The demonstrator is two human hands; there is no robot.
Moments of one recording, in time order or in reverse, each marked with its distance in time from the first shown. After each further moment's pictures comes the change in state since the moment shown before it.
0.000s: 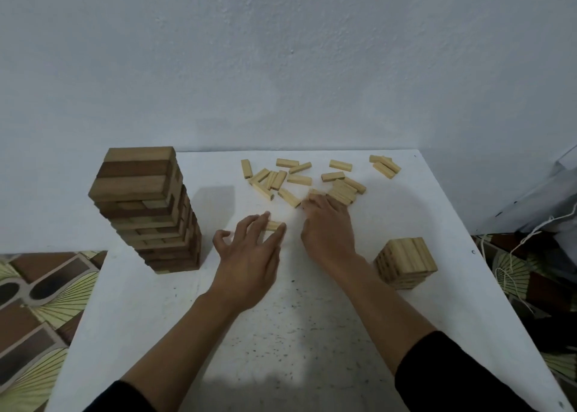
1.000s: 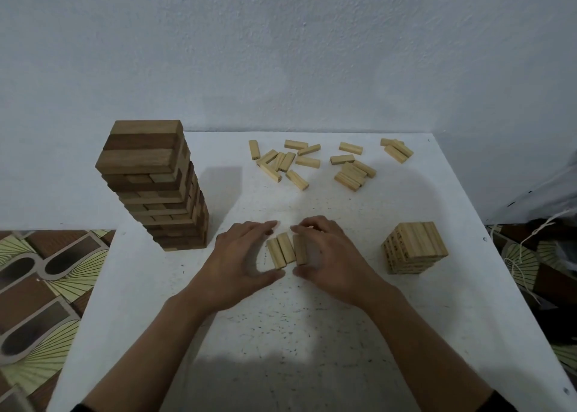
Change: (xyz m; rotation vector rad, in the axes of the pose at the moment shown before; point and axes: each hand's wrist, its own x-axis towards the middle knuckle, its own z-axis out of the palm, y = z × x) left_hand -0.036 -0.024 -0.021 -0.459 -0.116 0.008; right_hand -0.066 0.002 -0.016 0.286 -0.311 -0.194
